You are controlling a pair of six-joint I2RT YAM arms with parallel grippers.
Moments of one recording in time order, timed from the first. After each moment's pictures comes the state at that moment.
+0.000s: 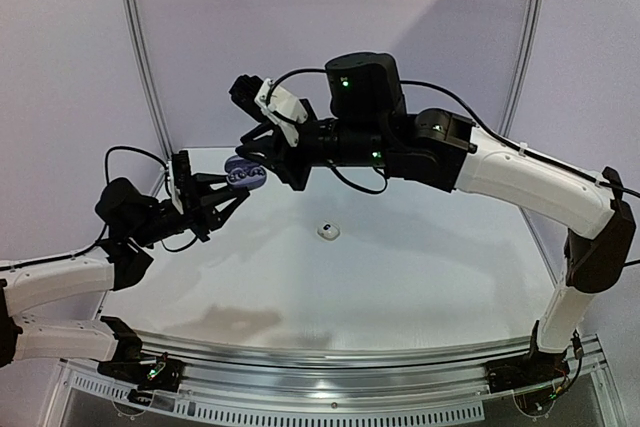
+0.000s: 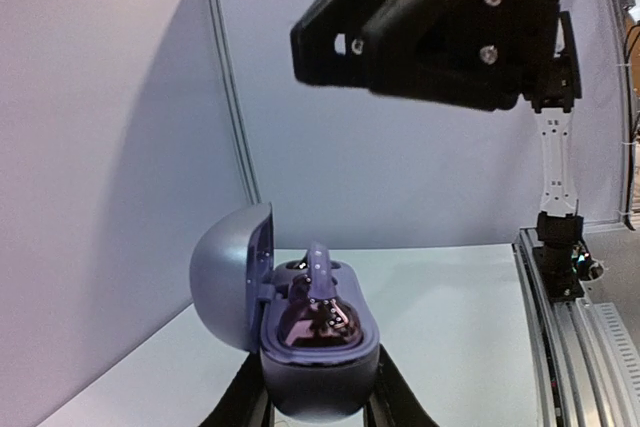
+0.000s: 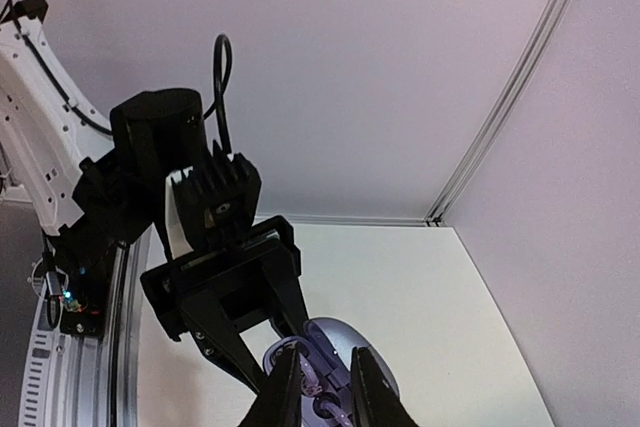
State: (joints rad) left arm -0.53 1.02 0.43 0.87 0.63 0.01; right arm 1.16 1.81 1.92 -0.31 -0.09 -0.29
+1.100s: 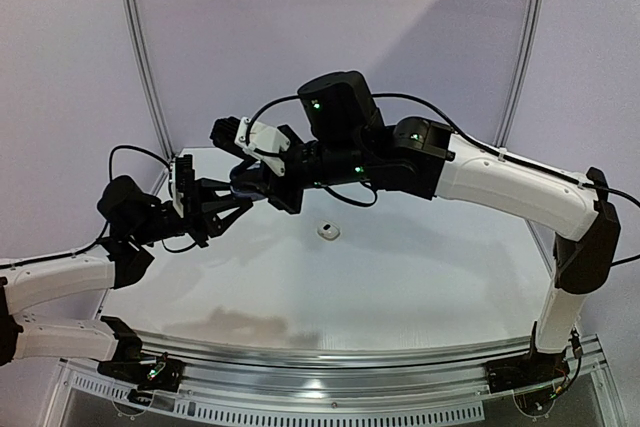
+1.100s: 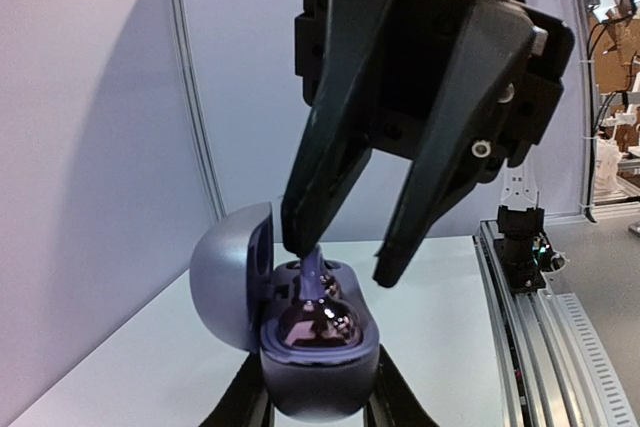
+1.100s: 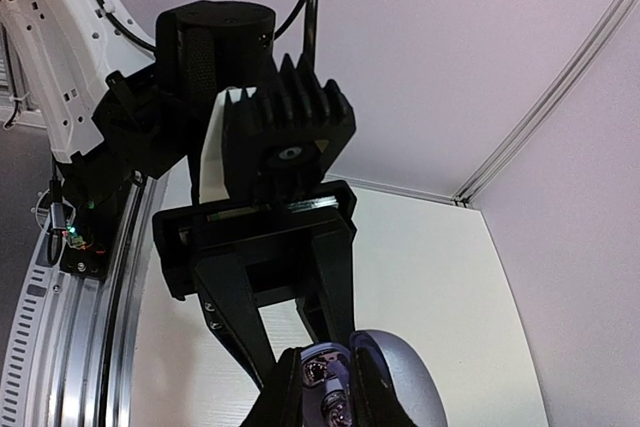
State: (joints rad) left arm -0.53 1.03 0.44 0.84 0.75 -0.01; right arm 1.19 1.88 1.96 -0.43 -0.11 -0.41
